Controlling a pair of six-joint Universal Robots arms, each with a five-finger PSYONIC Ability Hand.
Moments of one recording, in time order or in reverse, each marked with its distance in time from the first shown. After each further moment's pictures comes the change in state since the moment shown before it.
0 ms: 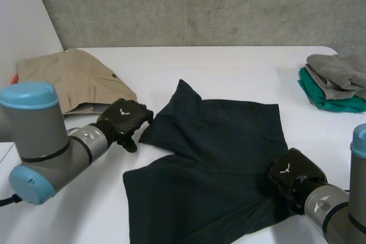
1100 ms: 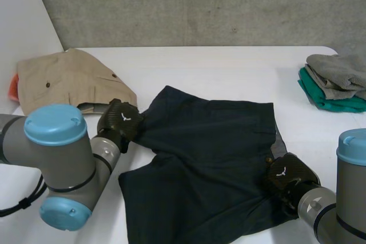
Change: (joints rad) left arm -0.187 0.056 -0.111 0.191 -0.449 0.265; right arm 0.004 0.064 0.011 -0.064 0.007 0.042; left_hand 0.569 0.572 0.585 0.581 0.566; right_hand 0.000 0.000 0.000 0.000 0.000
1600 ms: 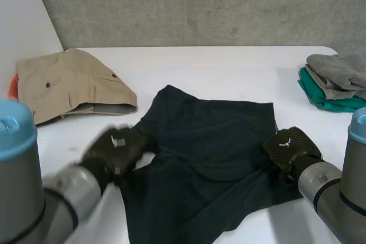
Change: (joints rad) left arm -0.135 0.400 -0.089 -0.566 0.067 -0.648; right arm -0.017 -0.021 -0.094 -0.047 -0.020 0.221; left_hand -0.669 -0.658 -0.675 -0.673 -0.657; right_hand 0.000 0.000 0.000 0.000 0.000
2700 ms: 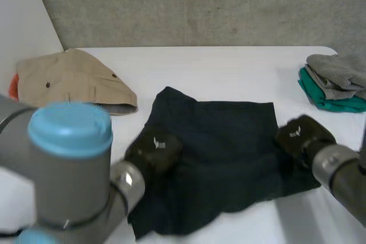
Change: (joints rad) left arm -0.096 -0.274 0.197 0.136 -0.037 0.272; right arm -0.072 -0.004 -0.110 0.148 -0.026 -0.237; left_hand 0.736 0.759 0.758 0.759 0.741; right_hand 0.000 0.000 0.000 0.000 0.000
